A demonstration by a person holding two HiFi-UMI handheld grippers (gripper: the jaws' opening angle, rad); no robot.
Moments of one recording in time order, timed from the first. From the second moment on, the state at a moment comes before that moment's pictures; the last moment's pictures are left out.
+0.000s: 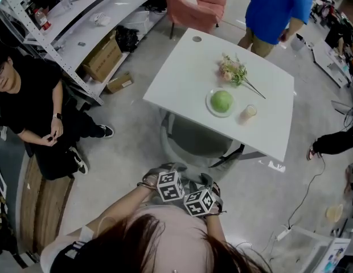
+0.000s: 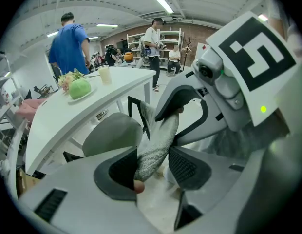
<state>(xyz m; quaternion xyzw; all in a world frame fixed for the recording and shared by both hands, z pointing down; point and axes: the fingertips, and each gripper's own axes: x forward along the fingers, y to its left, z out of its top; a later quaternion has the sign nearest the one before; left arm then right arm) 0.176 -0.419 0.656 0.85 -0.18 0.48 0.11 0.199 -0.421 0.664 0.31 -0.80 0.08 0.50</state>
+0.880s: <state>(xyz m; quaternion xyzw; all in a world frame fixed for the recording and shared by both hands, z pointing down) 0.195 -0.469 0.657 0.85 -0.20 0.47 0.10 0.219 -0.471 0.665 0.30 -0.81 0.06 0.50</state>
